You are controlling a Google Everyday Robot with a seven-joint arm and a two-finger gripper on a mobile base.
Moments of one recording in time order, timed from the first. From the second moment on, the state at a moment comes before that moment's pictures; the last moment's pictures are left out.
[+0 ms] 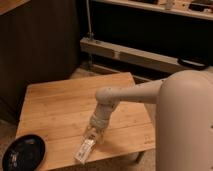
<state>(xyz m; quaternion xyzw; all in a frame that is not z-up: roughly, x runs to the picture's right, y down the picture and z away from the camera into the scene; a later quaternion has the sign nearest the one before) -0.069 0.248 0.745 -0.43 0.33 0.72 0.42</state>
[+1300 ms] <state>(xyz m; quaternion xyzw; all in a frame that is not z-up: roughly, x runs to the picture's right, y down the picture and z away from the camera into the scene) -0.121 0.256 0.763 -0.45 0.33 0.67 0.49</state>
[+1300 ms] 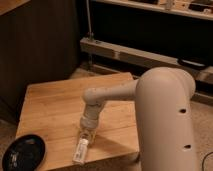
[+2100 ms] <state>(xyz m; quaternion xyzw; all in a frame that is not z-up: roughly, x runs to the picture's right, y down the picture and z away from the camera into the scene) -0.175 0.138 0.659 -0.44 0.22 0.69 0.54</state>
